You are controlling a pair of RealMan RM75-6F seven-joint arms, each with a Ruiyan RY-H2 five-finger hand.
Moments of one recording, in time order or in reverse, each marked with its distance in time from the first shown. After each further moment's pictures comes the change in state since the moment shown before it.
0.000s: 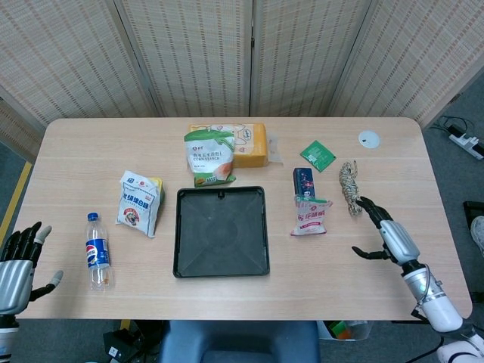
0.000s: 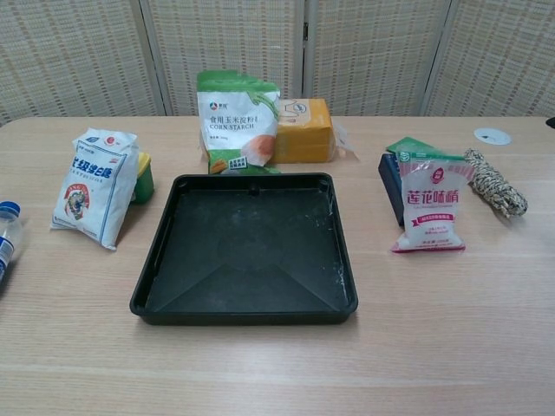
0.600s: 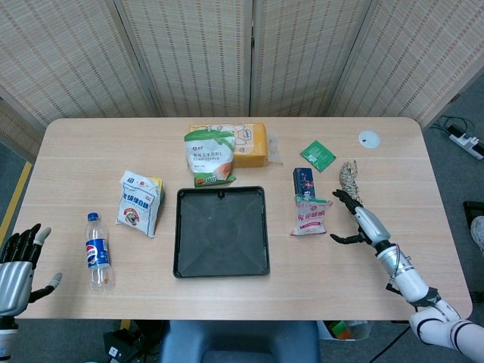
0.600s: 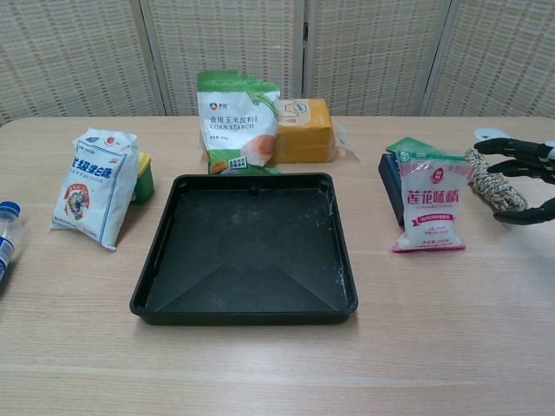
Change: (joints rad) left arm 0.007 0.012 0.004 -0.021 -0.012 -0.006 0.016; right arm 0.160 -0.185 0.005 0.276 0.007 -0.165 0.242
